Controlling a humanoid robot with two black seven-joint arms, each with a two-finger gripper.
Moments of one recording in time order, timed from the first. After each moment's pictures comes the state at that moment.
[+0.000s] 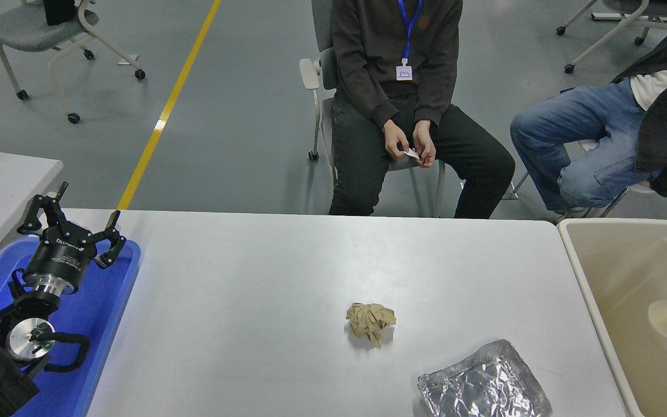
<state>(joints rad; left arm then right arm) -0.56 0.46 -0.56 -0.39 -0.24 -0.68 -0.60 0.74 -0.52 -0.51 -0.05 -0.87 0.17 0.33</state>
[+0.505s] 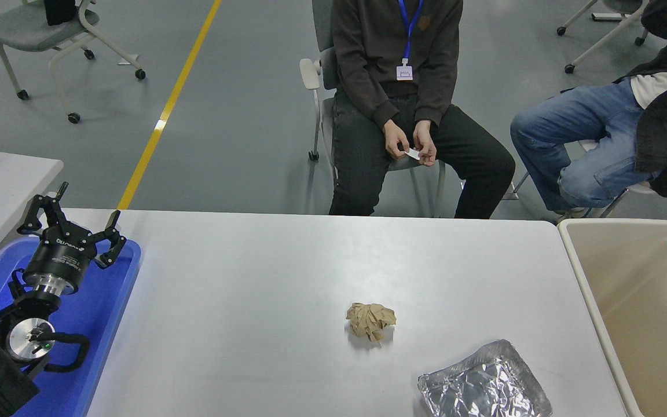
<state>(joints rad) -0.56 0.46 -0.56 -0.39 -0.24 -0.68 -0.60 0.75 -0.52 -0.50 -0.06 -0.81 0.17 0.33</state>
